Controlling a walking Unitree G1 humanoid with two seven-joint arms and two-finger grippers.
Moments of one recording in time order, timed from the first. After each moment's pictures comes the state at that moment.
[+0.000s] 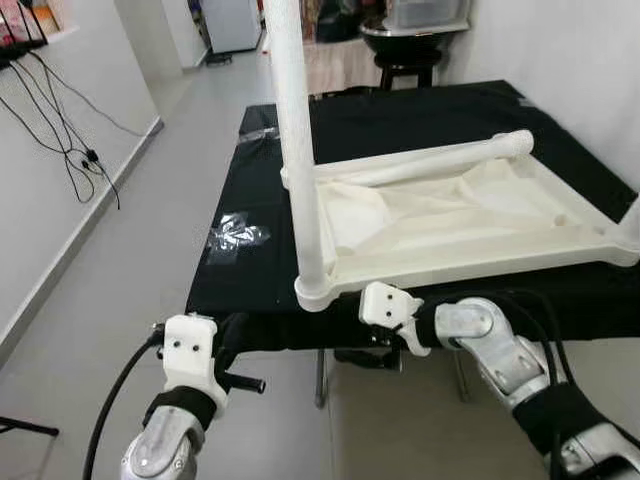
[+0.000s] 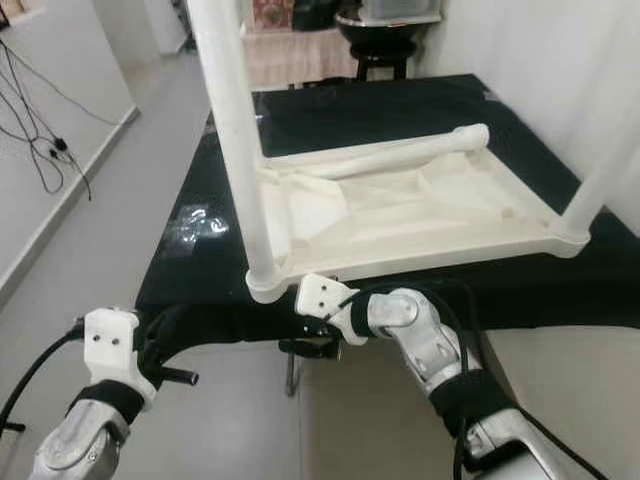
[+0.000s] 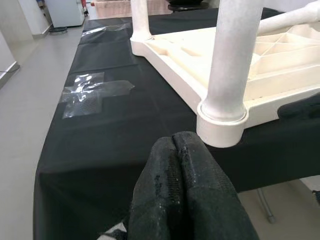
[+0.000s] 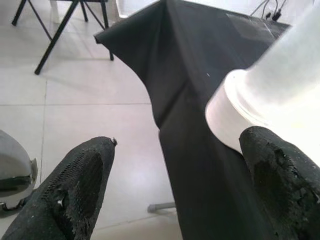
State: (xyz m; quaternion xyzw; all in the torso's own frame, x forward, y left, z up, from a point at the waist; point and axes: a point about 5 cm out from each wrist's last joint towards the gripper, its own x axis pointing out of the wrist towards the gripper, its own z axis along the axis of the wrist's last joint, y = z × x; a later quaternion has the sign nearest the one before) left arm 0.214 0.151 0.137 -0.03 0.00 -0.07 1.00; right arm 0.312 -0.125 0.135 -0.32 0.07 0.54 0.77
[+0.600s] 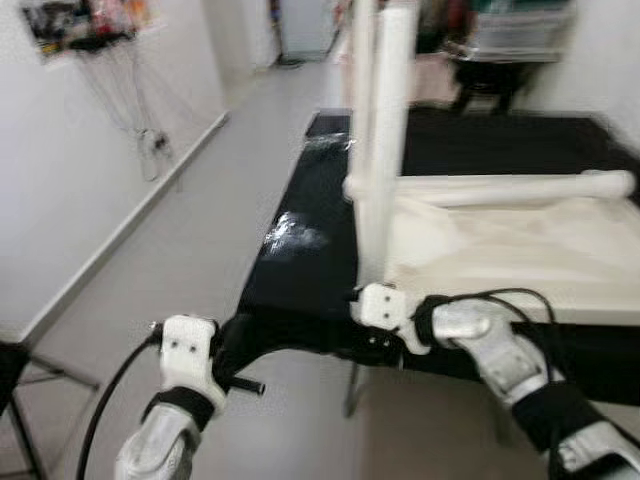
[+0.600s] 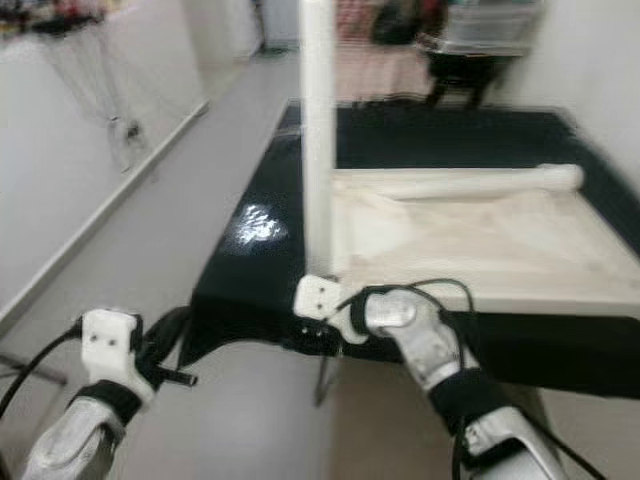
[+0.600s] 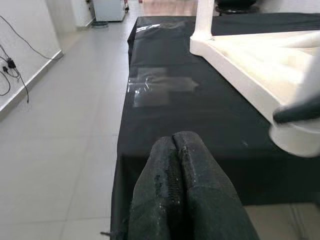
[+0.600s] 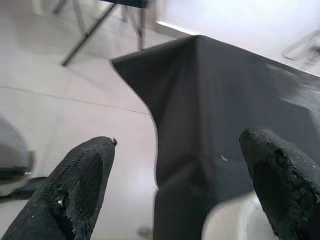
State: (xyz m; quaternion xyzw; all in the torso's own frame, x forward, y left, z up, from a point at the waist) left arm 0.210 0.153 0.133 -0.04 0.00 -0.09 1.00; right arm 0.307 -0.117 0.129 -0.35 0.08 0.57 0.74
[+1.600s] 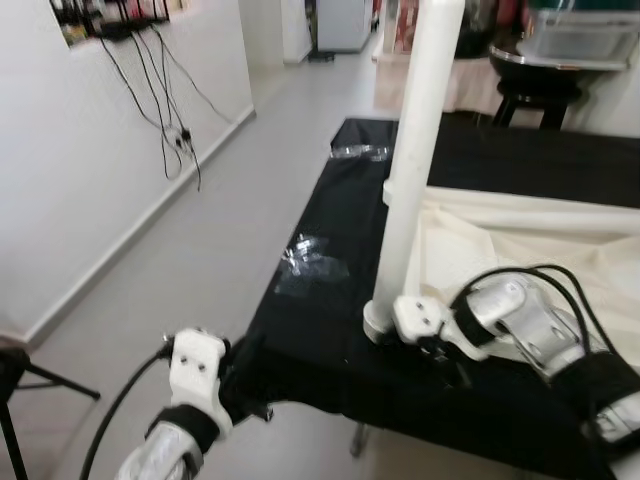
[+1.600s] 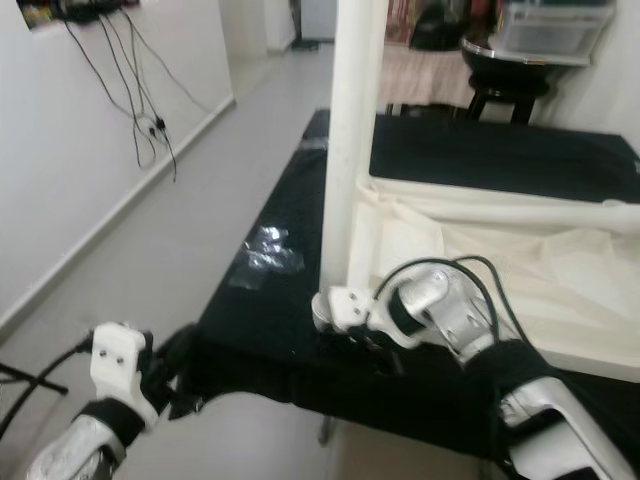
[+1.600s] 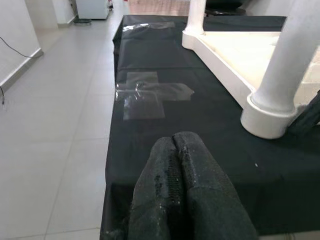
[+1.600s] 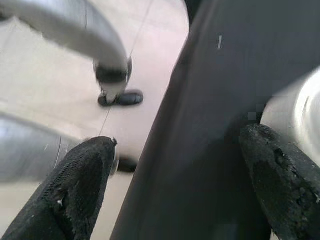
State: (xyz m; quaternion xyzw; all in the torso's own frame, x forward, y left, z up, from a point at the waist) left arm 0.200 0.139 0.131 -0.04 0.01 -0.17 0.99; right arm 0.314 -0.201 0.150 -0.38 0.30 0.62 0.62
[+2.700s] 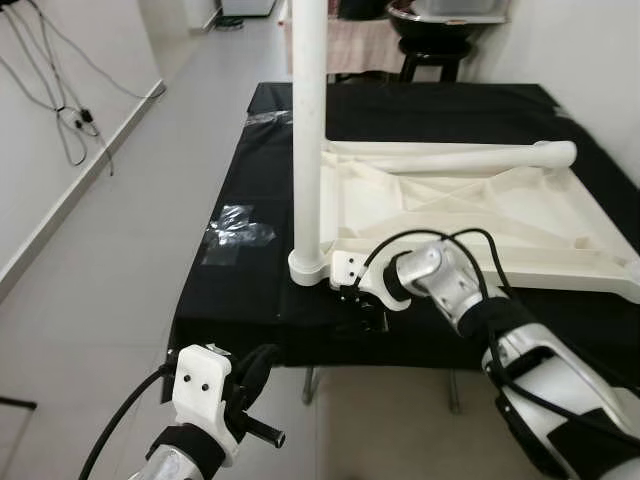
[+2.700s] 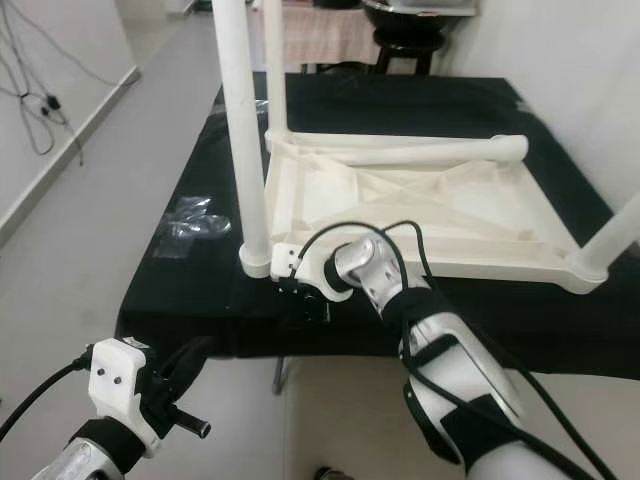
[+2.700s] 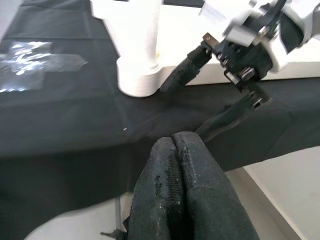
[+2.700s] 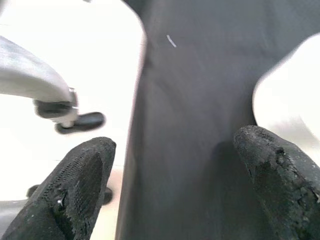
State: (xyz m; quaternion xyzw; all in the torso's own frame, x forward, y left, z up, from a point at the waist) left arm 0.175 0.126 0.142 -0.06 0.01 -0.19 0.98; right arm 0.367 -0.107 0.173 -0.39 0.18 0.61 0.67
